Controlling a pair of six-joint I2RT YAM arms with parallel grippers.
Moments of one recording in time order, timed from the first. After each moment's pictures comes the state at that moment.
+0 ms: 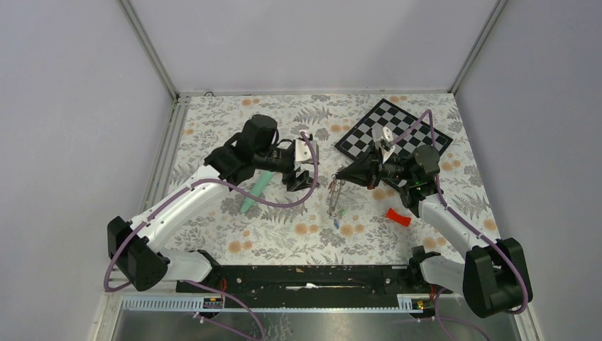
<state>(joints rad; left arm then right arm) -0.70 1.30 1.24 -0.46 0.73 0.54 0.28 1.15 0.59 0.82 -1.25 0.40</state>
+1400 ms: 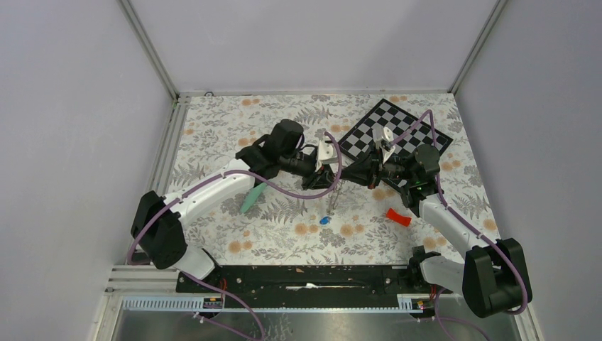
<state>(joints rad) -0.77 1.50 1.24 -0.32 0.81 0.39 0.27 1.15 0.59 0.79 -1.25 0.37</state>
